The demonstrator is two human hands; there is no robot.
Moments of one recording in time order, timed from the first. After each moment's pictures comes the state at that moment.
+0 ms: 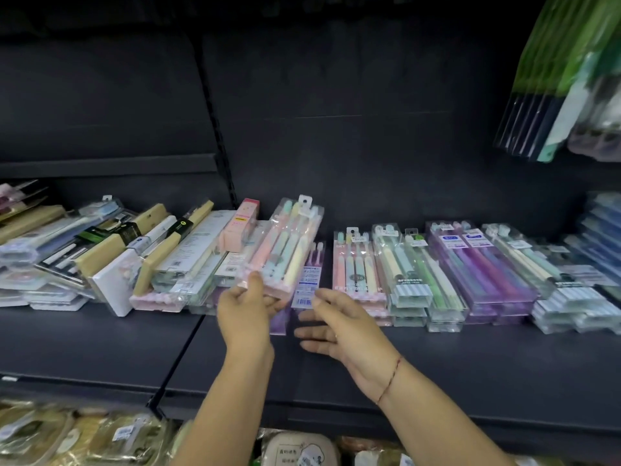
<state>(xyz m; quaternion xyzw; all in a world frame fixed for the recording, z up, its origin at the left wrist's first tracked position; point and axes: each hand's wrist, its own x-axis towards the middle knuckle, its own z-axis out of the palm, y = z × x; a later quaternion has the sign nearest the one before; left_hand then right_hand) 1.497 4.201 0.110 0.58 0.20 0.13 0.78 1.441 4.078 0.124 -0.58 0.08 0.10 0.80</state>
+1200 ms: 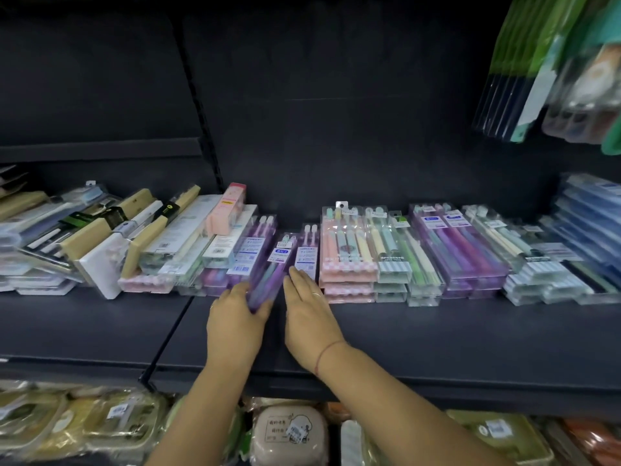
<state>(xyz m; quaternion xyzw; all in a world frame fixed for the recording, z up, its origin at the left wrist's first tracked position) 1.473 4.223 0.081 0.94 0.06 0.11 0.32 1.462 4.100 0.072 -0.96 -0.11 -0.05 0.25</state>
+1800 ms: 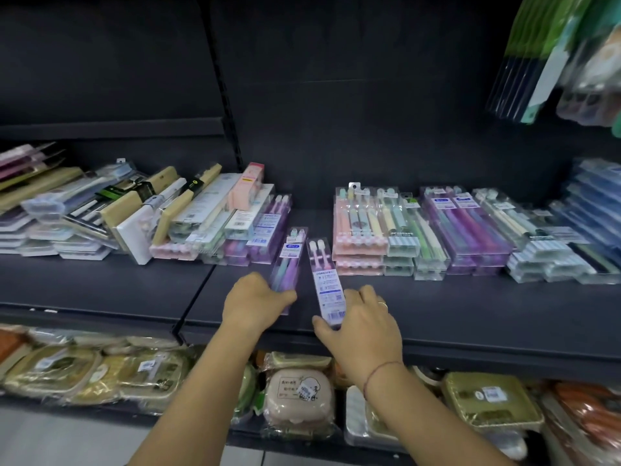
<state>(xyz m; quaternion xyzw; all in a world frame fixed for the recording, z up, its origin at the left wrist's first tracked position) 1.443 4.224 0.107 0.95 0.09 -0.03 0.28 1.377 4.077 0.083 -0.97 0.07 -0.07 0.23</state>
